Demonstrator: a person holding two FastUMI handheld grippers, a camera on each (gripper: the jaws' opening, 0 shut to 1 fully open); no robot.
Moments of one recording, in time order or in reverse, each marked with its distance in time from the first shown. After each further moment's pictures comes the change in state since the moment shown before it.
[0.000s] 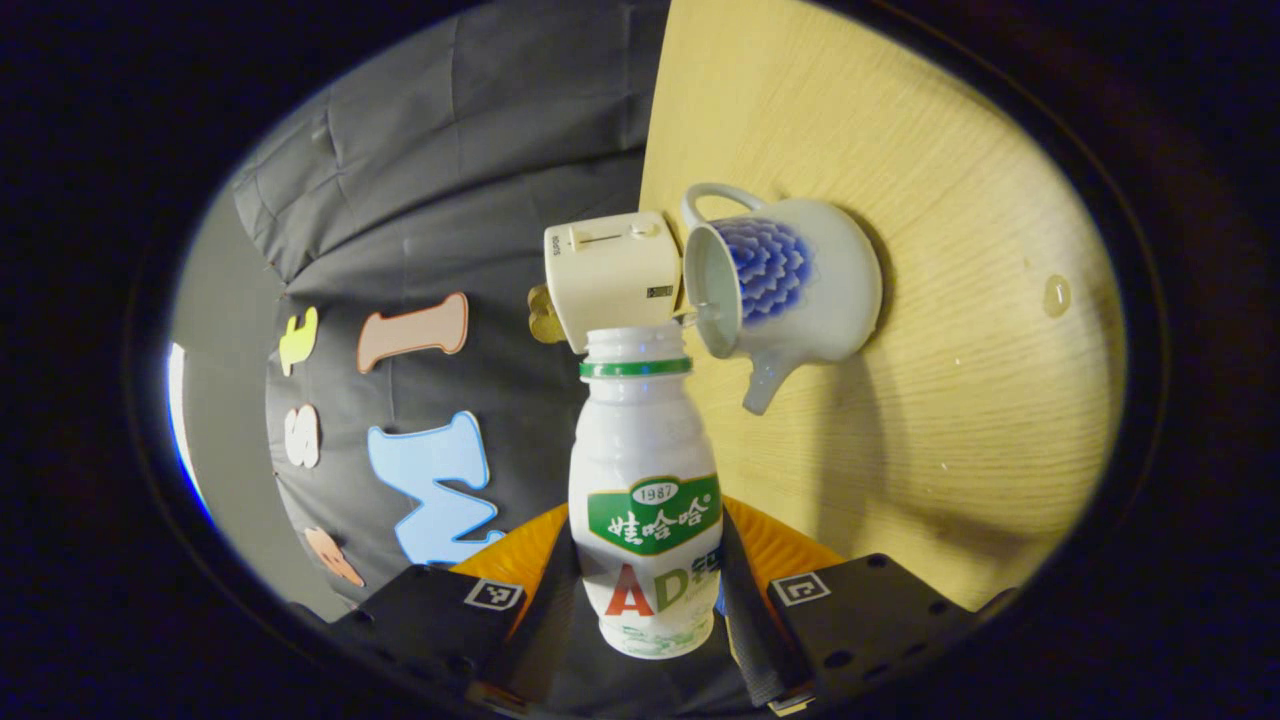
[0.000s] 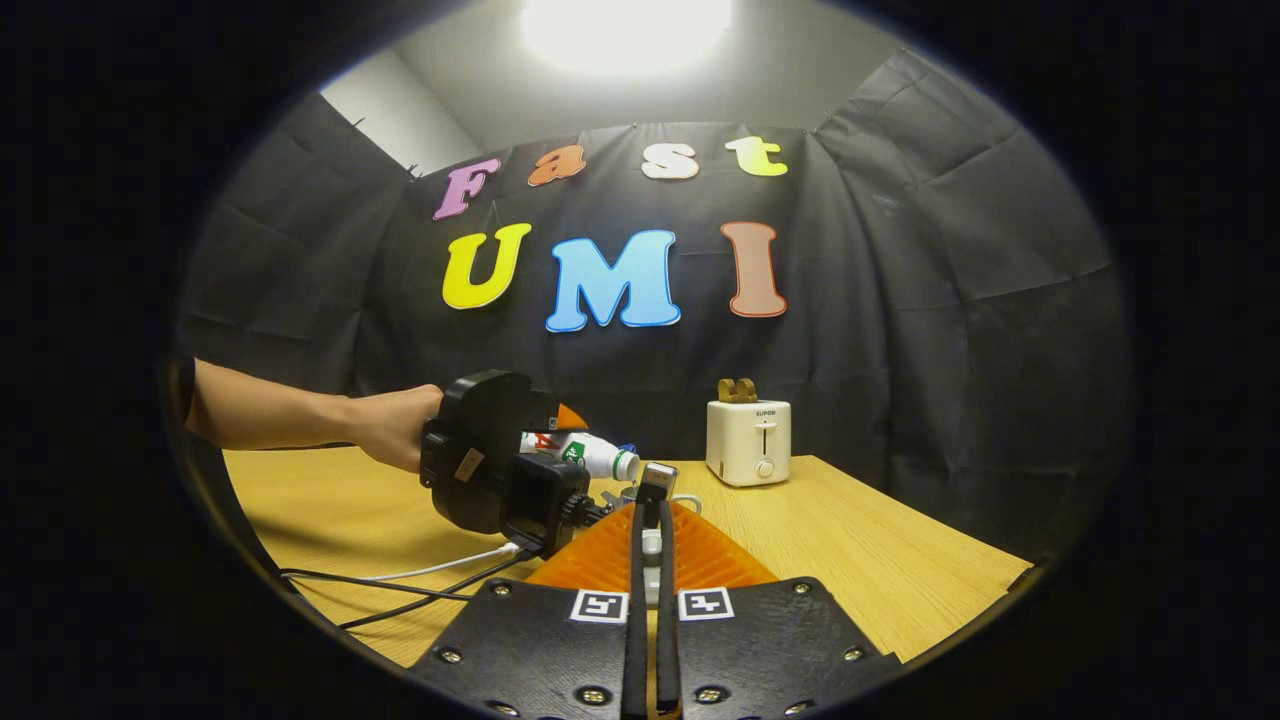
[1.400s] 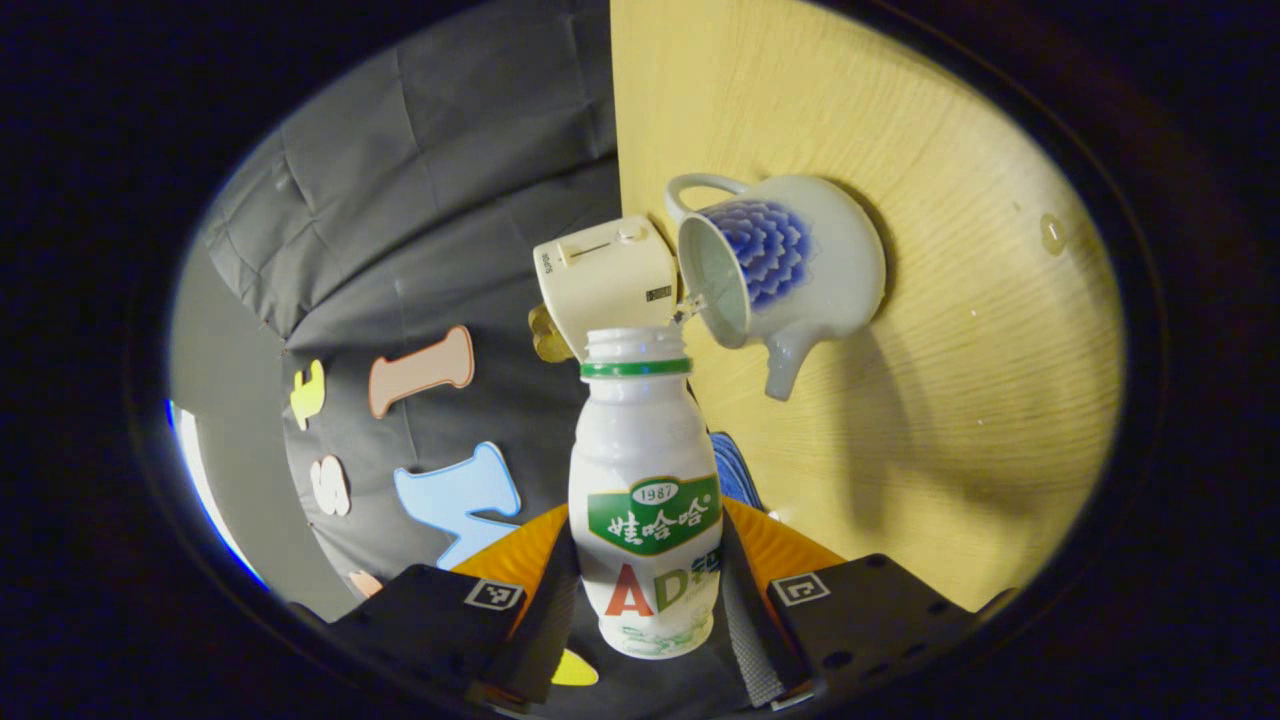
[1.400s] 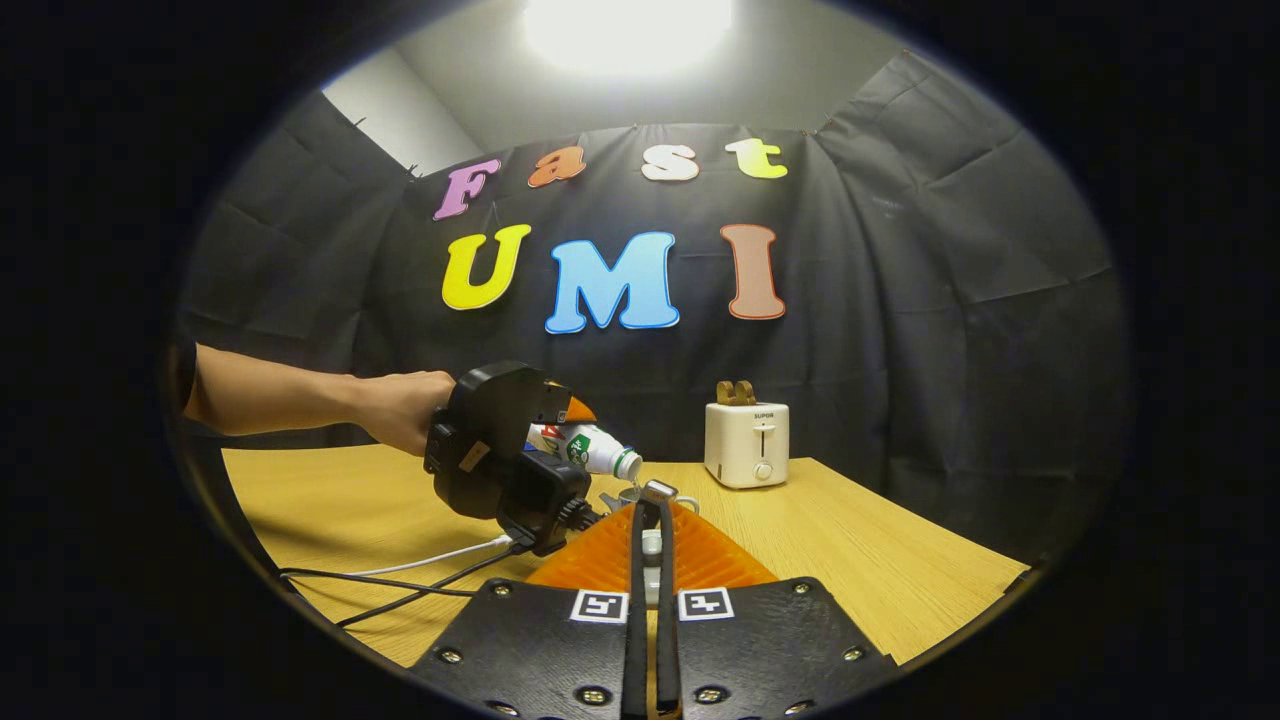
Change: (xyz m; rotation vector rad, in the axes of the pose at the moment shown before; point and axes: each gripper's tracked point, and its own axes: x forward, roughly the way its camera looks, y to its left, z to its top) left arm 0.002 0.009 0.001 0.178 -0.015 0.044; right arm -0.003 -0.001 0.004 -0.003 -0.005 -0.004
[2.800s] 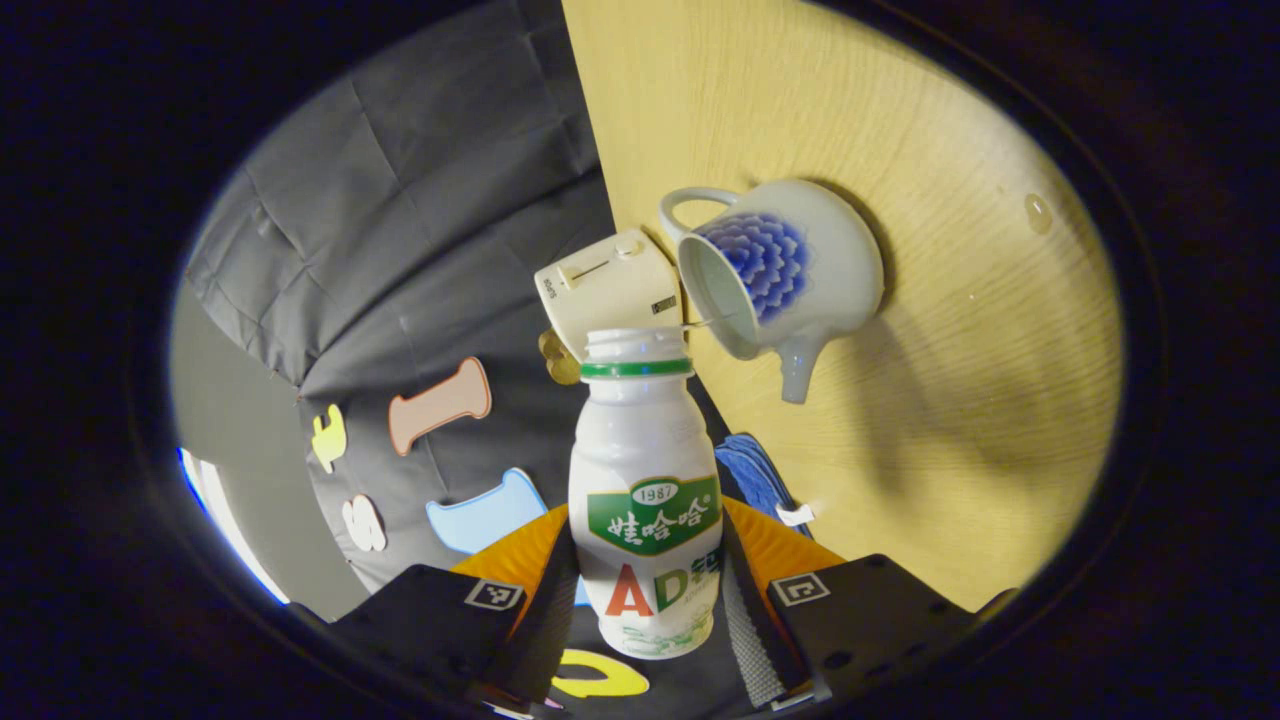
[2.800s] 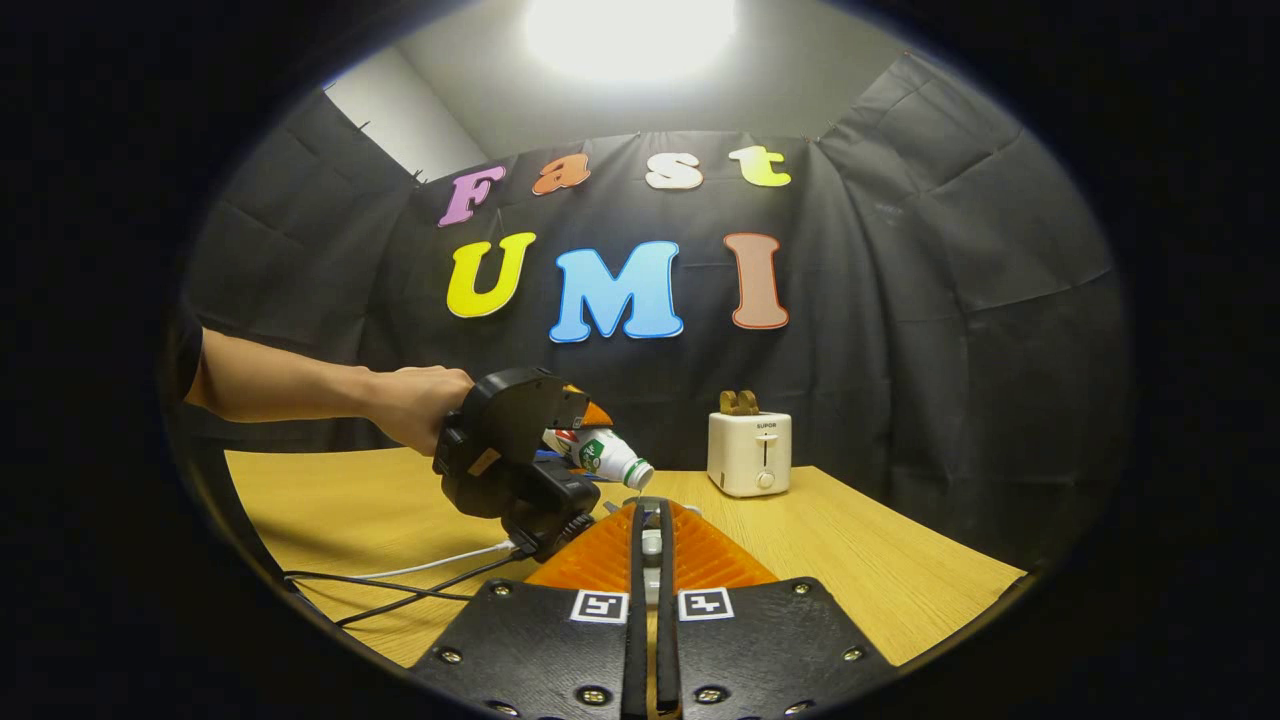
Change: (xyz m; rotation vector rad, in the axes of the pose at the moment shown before) left arm -0.004 0.017 0.014 0.116 -0.023 0.046; right arm -0.003 0.001 0.007 -0.002 -0.019 0.010
